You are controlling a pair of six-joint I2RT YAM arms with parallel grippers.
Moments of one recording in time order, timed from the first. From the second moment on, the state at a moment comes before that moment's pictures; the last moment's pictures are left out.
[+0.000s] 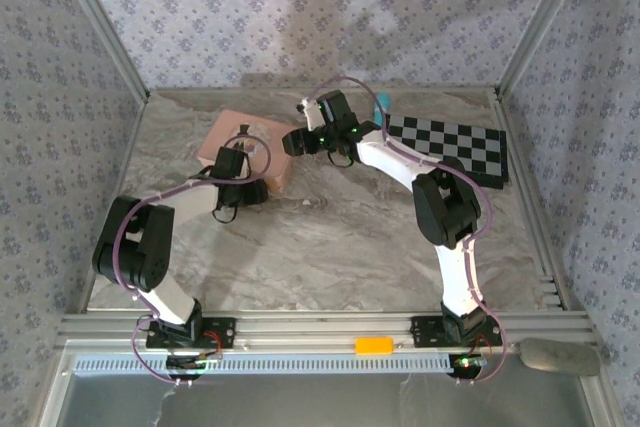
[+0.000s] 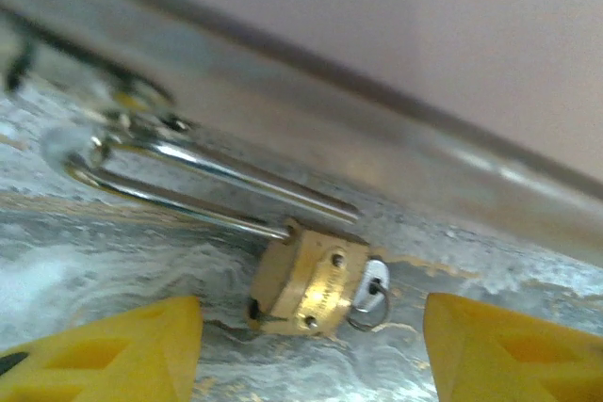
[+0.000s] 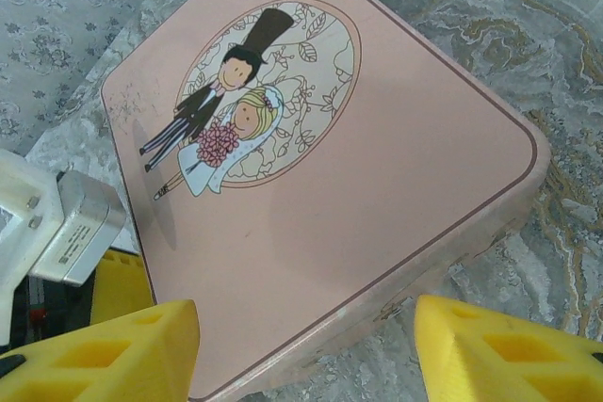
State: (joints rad) left arm -0.31 1.63 0.86 -0.26 0.03 -0.39; right arm 0.59 2.08 1.68 -0.25 -0.39 0.24
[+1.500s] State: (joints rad) left arm -0.30 1.69 0.90 -0.26 0.06 -0.31; right arm 0.61 2.26 1.84 -0.32 -0.24 0.47
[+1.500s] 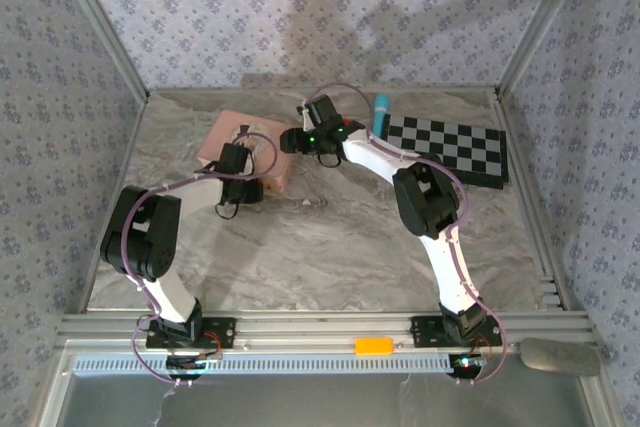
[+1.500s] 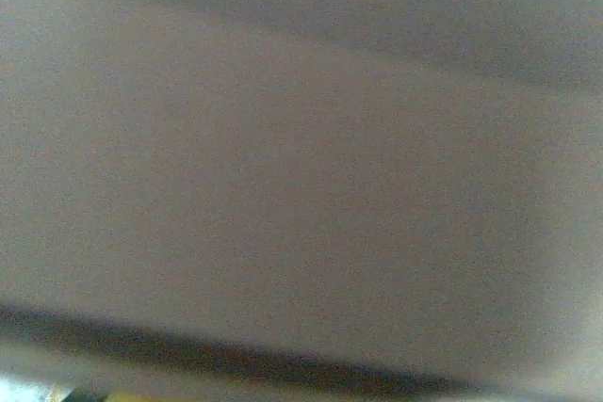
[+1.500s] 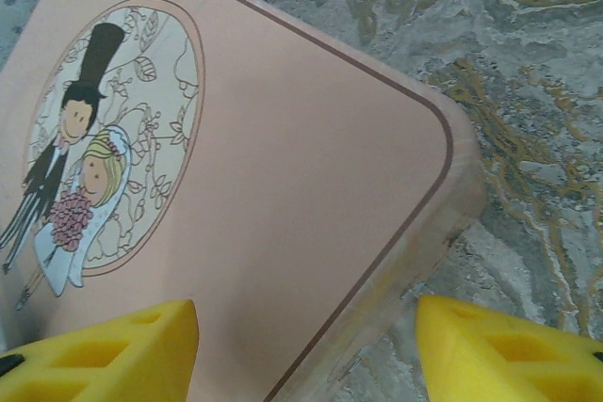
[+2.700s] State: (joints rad) left arm -0.06 1.54 0.56 0.34 0.33 -0.77; right arm 0.61 2.26 1.81 -0.28 -0.21 0.53
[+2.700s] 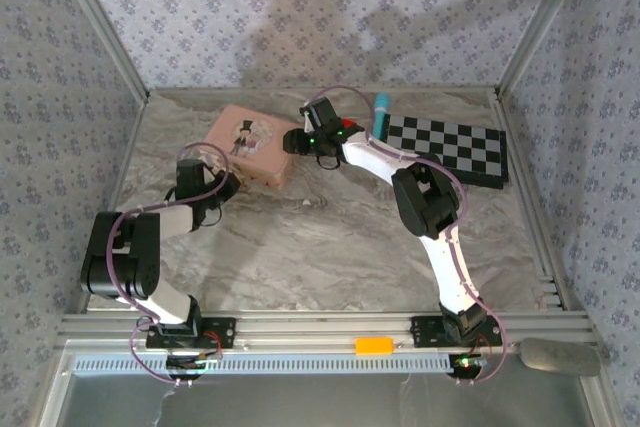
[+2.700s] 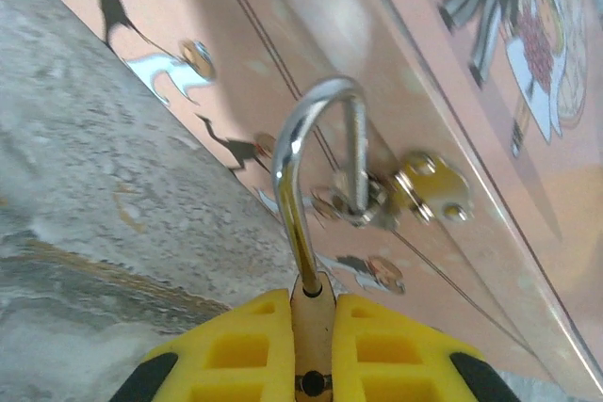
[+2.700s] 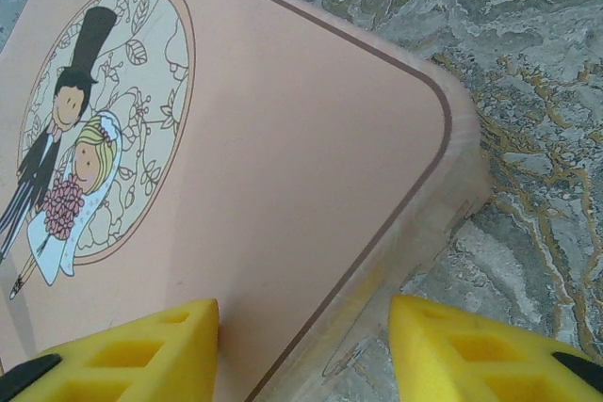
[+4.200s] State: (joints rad) left arm -0.73 1.34 0.59 -0.09 0.30 -0.51; right arm 0.49 1.58 1.08 -0.34 -0.11 0.34
